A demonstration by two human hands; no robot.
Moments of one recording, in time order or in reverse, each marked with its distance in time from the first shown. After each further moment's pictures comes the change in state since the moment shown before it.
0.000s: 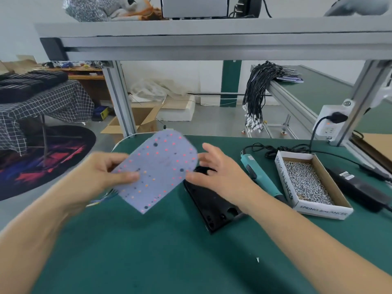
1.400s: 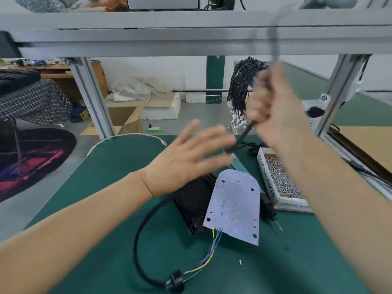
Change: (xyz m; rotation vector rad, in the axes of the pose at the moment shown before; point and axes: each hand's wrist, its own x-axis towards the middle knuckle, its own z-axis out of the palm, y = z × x) left_hand 0.089 0.022 0.133 1.017 0.090 1.468; right_hand 0.028 -0.056 -0.122 0.949 0.332 -0.237
